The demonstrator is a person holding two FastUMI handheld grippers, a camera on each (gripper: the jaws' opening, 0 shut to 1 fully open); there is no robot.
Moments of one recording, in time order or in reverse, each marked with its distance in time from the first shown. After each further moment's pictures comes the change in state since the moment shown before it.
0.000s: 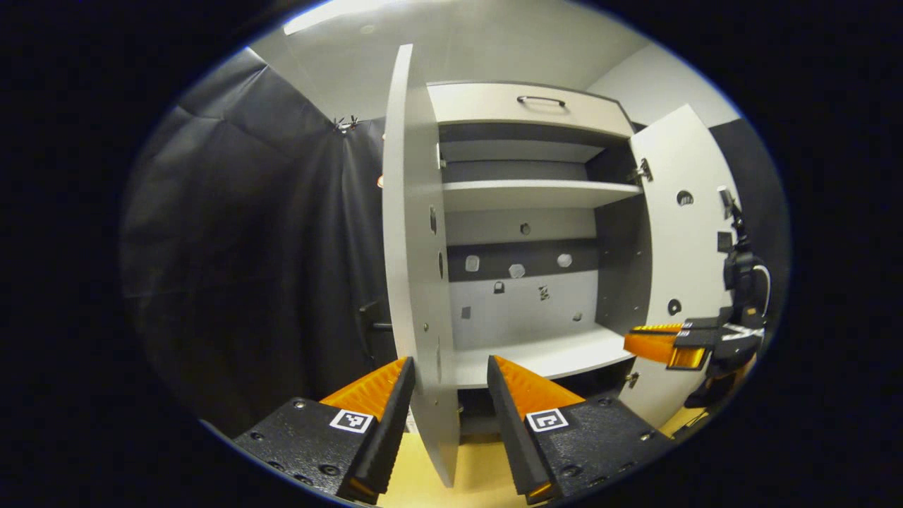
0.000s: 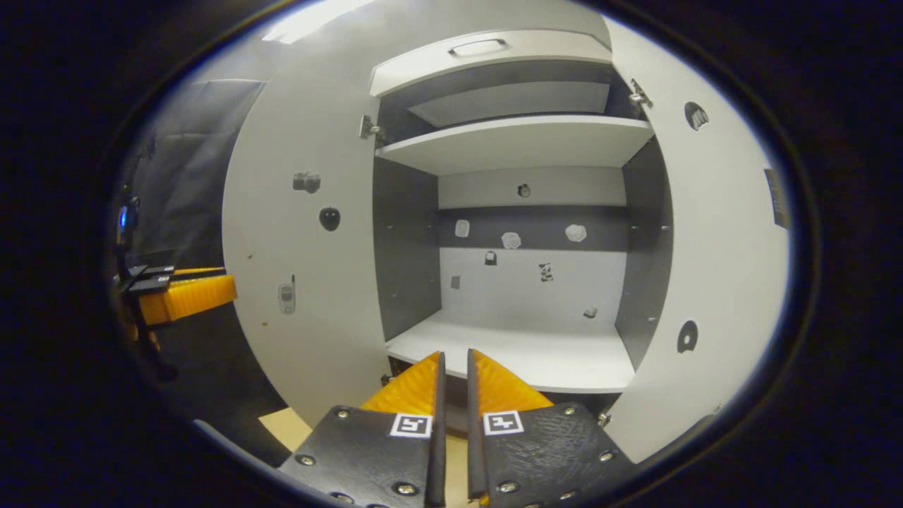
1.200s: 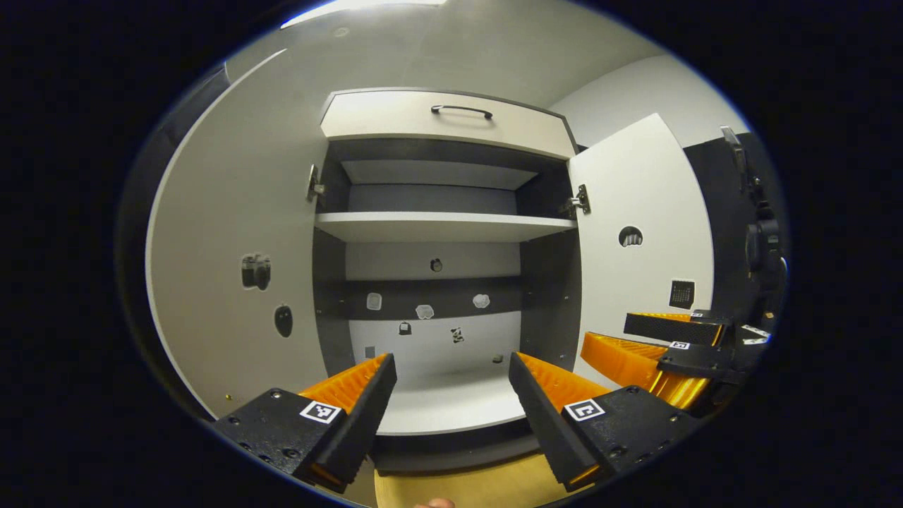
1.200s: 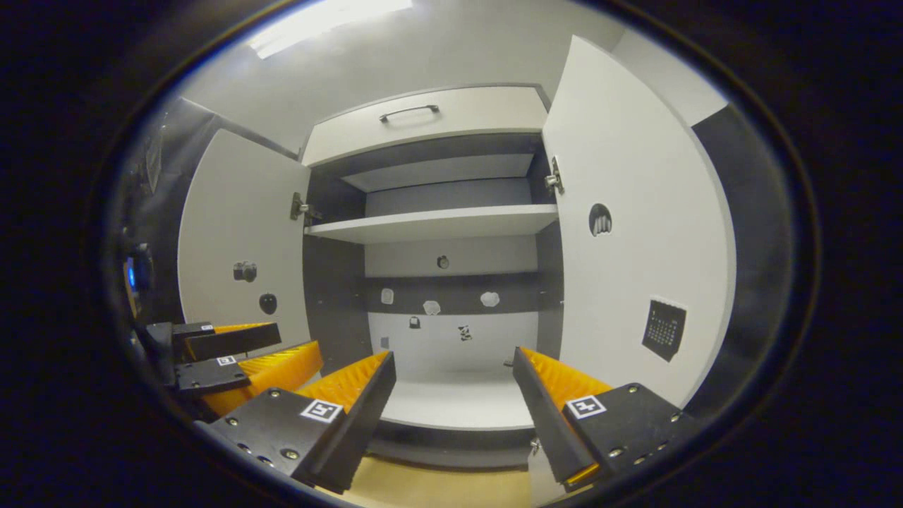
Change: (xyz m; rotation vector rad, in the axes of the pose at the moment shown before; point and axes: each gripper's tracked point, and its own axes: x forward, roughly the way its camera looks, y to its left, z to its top) left arm 0.068 -0.156 0.072 -0.075 -0.123 -0.333; right arm -0.055 -0.057 0.097 0.005 -0.185 -0.284
